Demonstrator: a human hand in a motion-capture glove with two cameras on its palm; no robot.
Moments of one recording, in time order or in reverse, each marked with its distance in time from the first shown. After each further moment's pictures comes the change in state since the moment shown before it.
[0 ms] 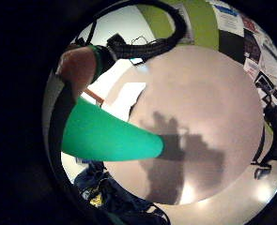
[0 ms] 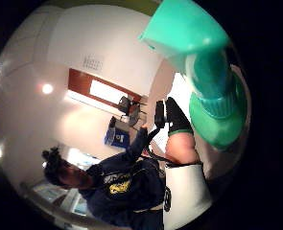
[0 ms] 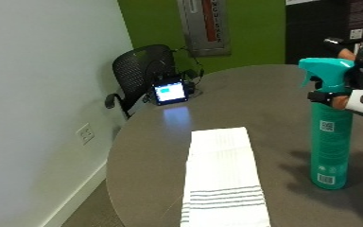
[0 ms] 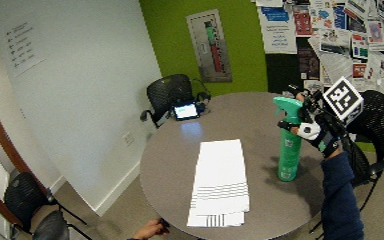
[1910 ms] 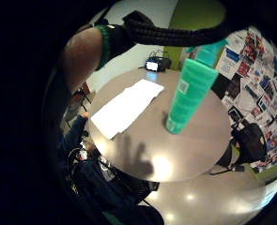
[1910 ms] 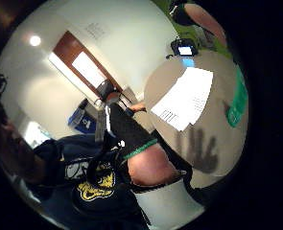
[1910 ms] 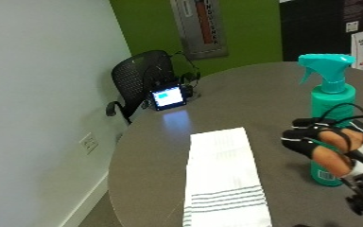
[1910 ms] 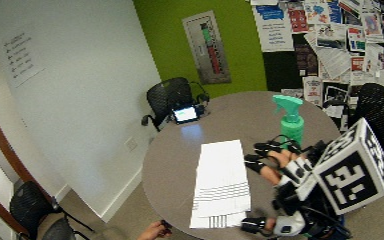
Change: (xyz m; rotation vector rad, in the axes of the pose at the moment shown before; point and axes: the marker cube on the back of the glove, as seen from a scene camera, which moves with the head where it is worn) arm -0.157 0.134 0.065 0.012 0.479 -0.372
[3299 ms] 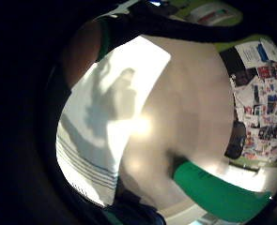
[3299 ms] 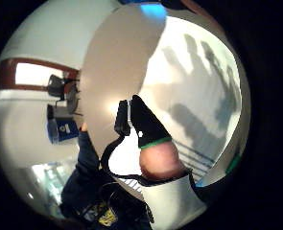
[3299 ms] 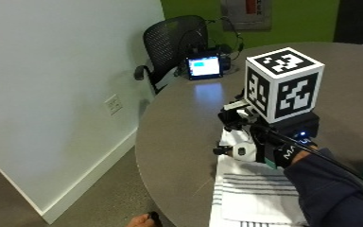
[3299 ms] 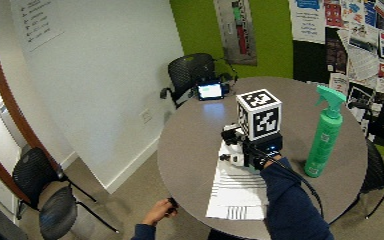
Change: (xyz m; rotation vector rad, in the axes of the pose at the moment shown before) arm 0.094 -0.130 0.143 -0.449 0.230 0.338
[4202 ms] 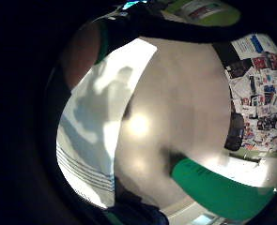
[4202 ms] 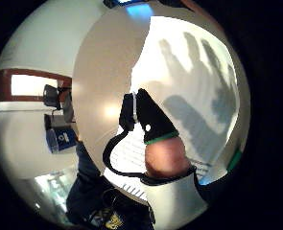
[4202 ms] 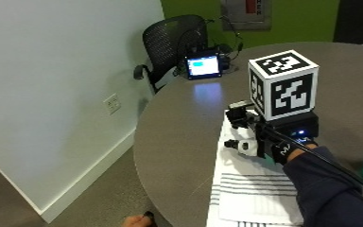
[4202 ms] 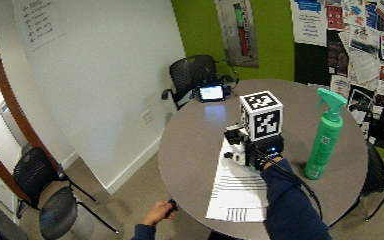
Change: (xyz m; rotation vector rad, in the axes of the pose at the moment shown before) arm 0.021 -0.010 0.014 -0.065 0.061 0.169
